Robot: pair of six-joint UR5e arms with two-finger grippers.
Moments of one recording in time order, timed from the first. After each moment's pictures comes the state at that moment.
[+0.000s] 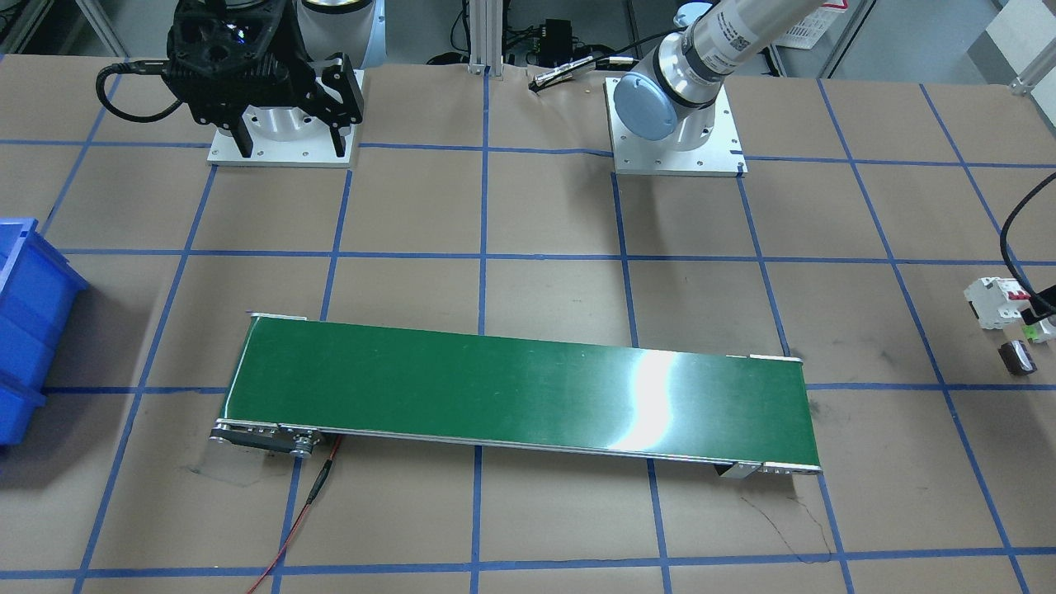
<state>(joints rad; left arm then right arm) -0.68 -2.05 -1.48 -1.17 1.67 0.80 1.70 -1.68 1.61 -1.54 -1.59 0.09</state>
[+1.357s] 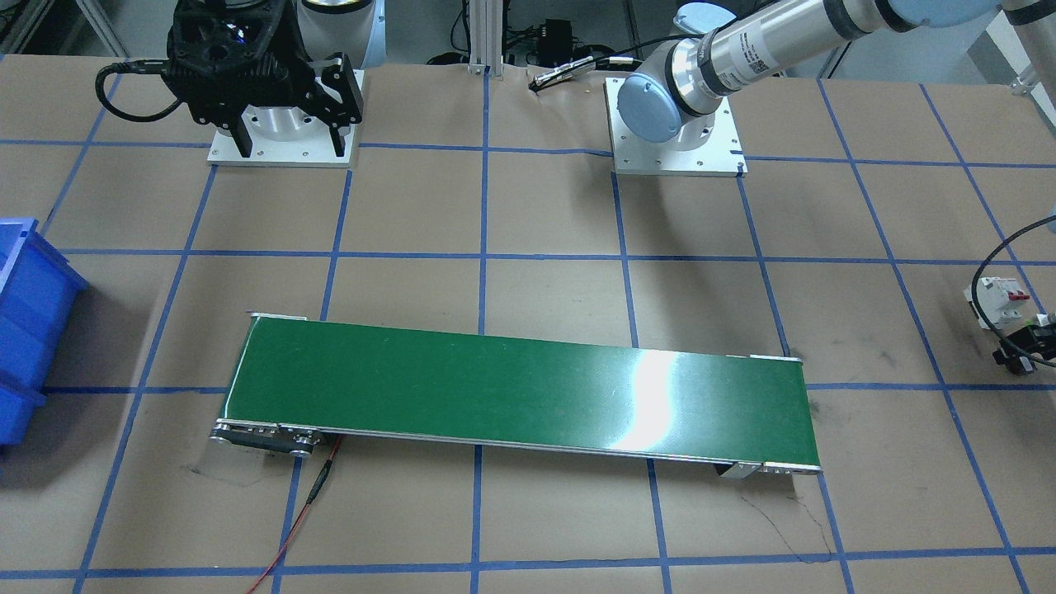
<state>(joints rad) -0.64 -2.23 -1.48 -1.00 1.60 0.84 1.70 -1.68 1.61 -1.54 -1.59 0.08</state>
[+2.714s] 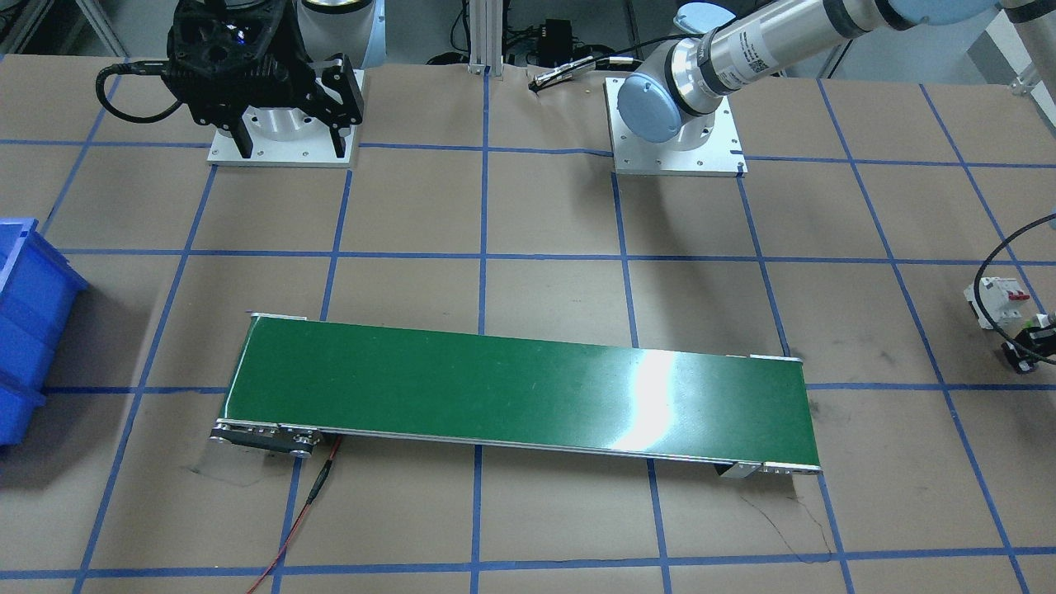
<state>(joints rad) -0.64 -2.21 -1.48 -1.00 1.60 0.84 1.70 -1.68 1.61 -1.55 -1.59 0.09</state>
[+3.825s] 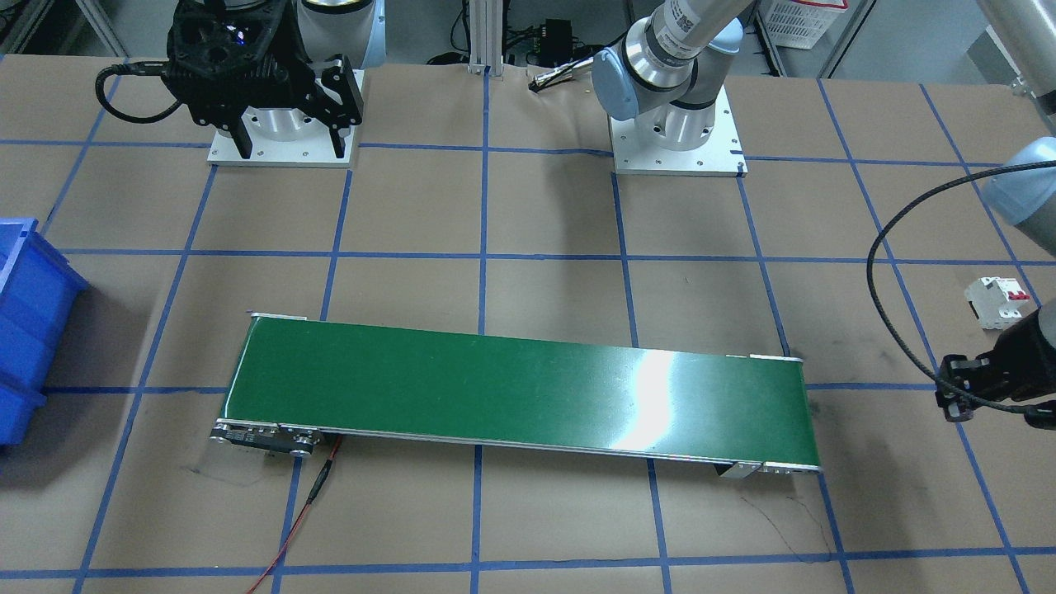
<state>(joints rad) -1.05 -1.99 -1.49 -1.19 1.60 0.64 1.70 -1.68 1.61 -1.55 -1.59 0.09</state>
